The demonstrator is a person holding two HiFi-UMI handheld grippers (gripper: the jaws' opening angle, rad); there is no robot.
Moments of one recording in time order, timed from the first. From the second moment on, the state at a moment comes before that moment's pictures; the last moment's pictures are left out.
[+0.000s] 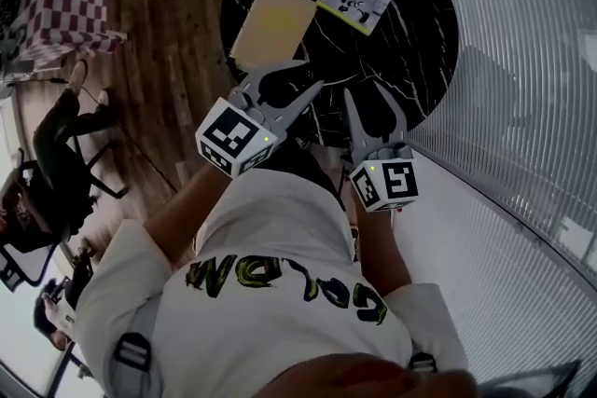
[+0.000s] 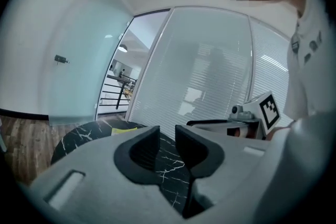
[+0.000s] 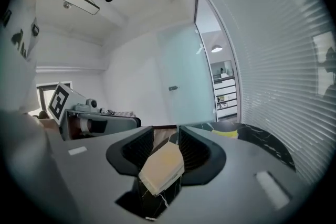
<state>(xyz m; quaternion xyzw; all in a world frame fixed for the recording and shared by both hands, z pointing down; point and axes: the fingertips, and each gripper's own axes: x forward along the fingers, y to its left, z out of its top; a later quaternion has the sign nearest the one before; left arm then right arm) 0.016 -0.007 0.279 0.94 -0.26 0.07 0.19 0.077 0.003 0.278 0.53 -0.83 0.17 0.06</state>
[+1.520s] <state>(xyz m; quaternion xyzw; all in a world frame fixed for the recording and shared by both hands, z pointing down) 0.041 0.080 0.157 0.96 -0.23 -0.02 0.13 0.068 0.090 0.147 0.52 -0.85 0.07 -0.01</state>
